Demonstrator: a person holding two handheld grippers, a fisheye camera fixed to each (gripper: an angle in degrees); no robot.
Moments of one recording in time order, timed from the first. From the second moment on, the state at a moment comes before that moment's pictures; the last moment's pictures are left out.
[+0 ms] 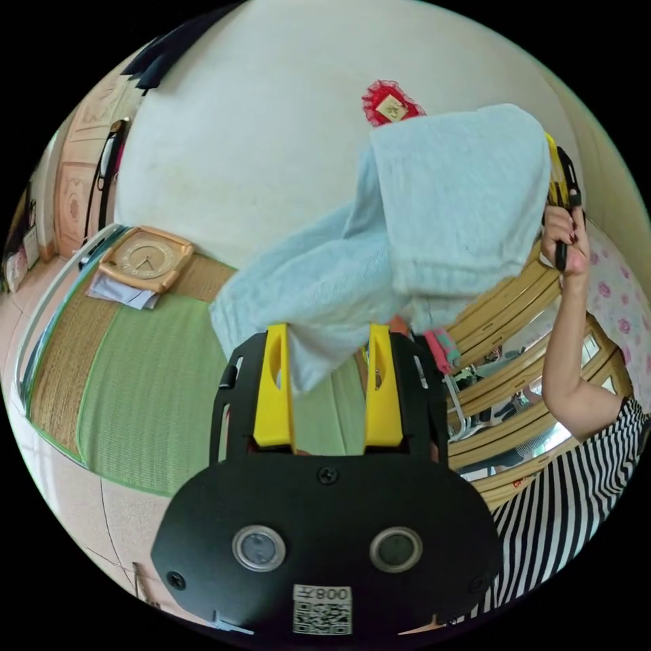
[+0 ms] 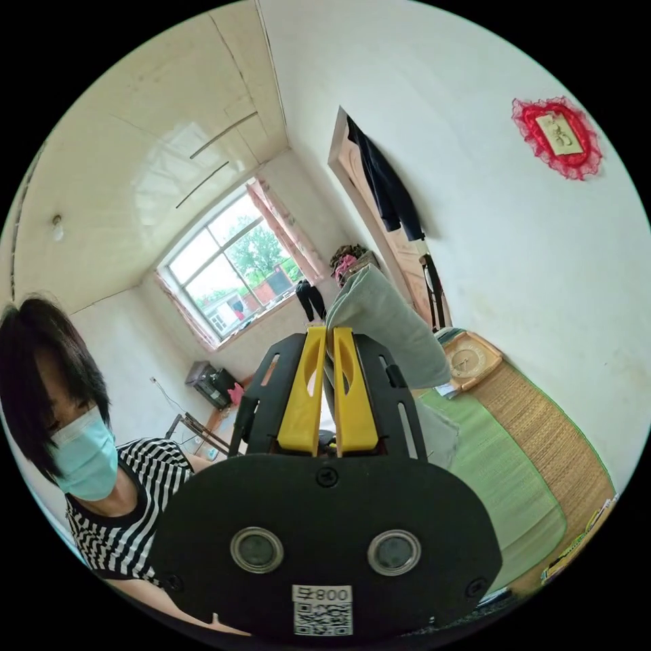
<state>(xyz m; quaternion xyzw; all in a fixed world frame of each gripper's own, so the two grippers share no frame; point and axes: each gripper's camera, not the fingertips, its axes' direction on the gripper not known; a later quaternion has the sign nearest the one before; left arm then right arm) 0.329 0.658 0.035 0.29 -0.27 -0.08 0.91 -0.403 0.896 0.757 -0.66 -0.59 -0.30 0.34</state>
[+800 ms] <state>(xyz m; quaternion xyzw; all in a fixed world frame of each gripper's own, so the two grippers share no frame) 0.178 0.698 0.049 0.13 -0.24 -0.06 0.96 -0.582 0.877 0.668 -0.70 -0.53 -0.25 0.41</state>
